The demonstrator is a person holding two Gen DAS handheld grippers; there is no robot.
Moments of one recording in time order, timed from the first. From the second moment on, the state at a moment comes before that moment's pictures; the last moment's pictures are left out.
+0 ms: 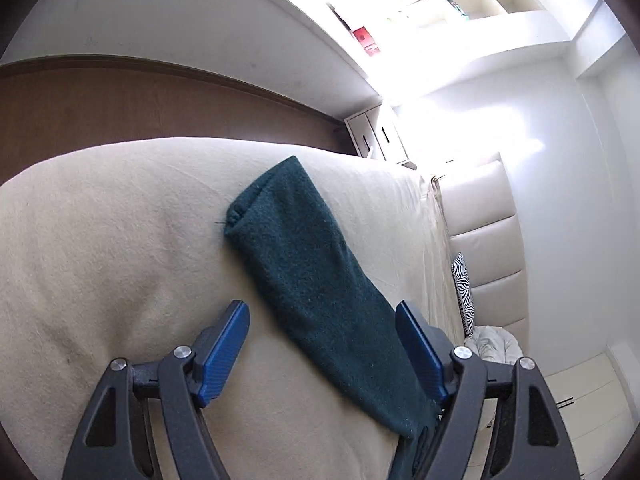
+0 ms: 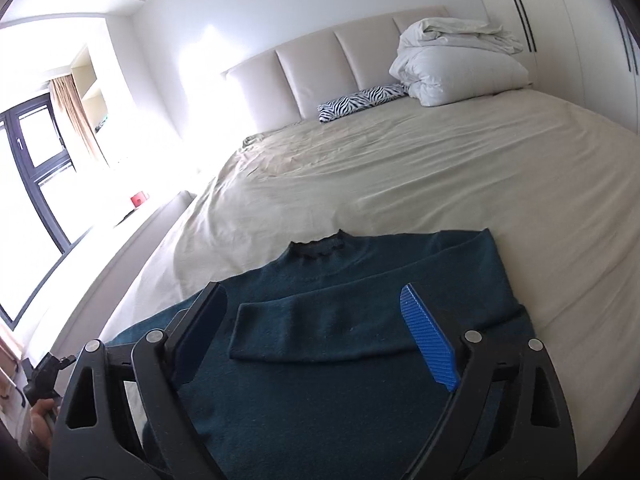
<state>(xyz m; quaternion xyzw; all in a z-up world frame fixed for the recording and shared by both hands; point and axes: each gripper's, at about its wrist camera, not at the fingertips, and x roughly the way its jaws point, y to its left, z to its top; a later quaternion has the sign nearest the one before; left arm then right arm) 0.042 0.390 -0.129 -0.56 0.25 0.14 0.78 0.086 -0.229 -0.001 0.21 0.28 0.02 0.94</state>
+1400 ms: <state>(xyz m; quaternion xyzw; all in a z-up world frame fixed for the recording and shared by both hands) 0.205 -0.123 -0.056 0.13 0.35 -0.10 0.92 -0.032 -0.371 -0.122 0.43 0.29 -0.06 0.85</state>
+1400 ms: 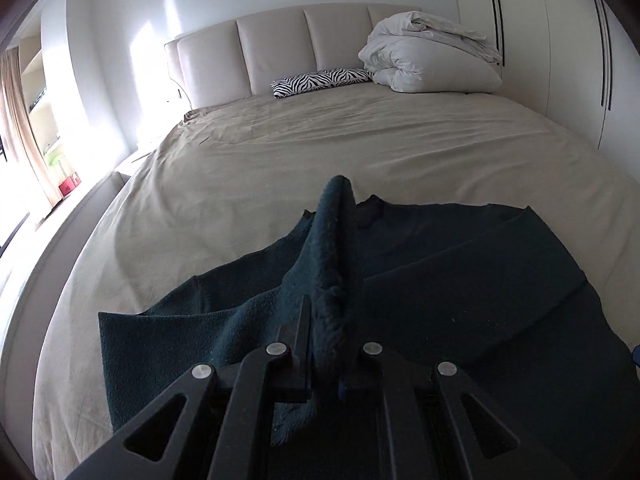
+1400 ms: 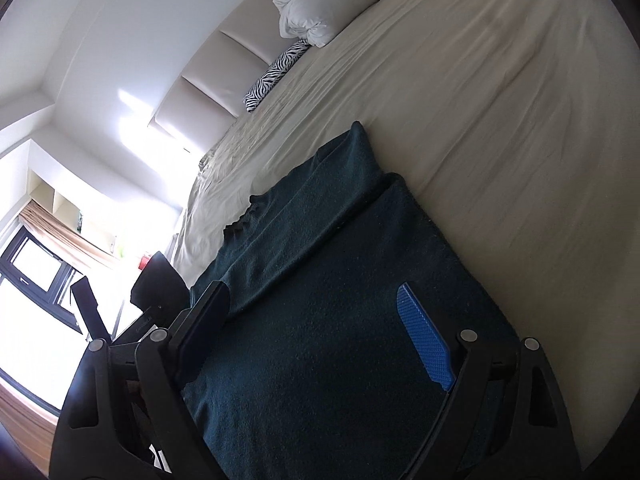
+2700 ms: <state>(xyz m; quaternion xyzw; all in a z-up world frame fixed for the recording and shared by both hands) 0.161 0.160 -0.086 -0.20 0.38 -0.05 0.90 0.246 -0.238 -0.138 0.19 0.51 0.04 0.84</state>
